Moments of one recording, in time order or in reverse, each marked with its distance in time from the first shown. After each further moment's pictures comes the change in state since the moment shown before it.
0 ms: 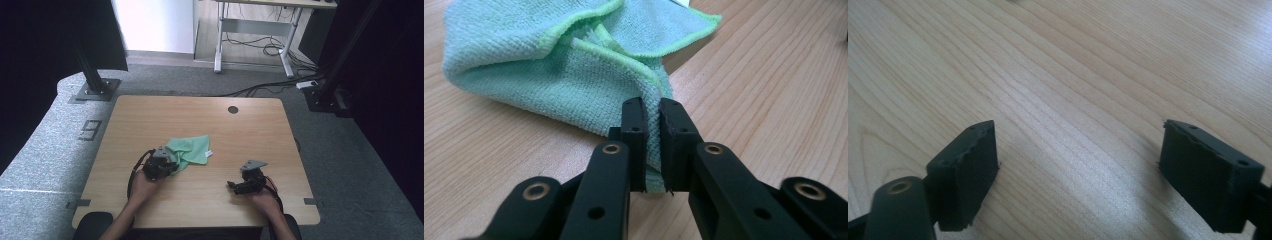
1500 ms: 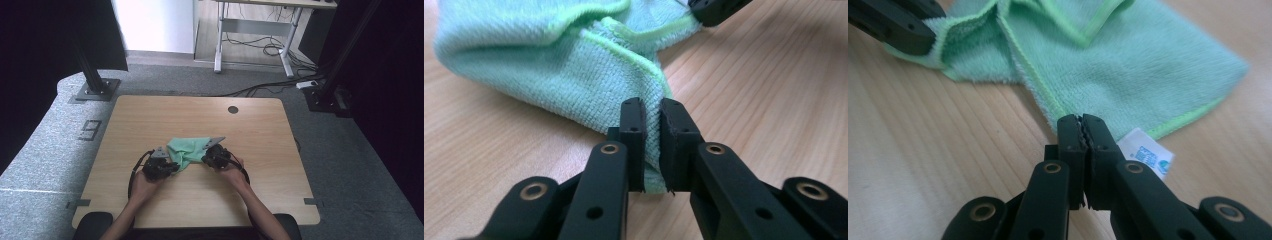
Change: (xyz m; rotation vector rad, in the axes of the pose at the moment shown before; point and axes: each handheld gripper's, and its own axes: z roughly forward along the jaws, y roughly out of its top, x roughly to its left) left arm 0.004 -0.004 0.000 -0.042 -0.040 -0.012; right arm 0.029 0.110 0.077 0.078 0.099 -0.157
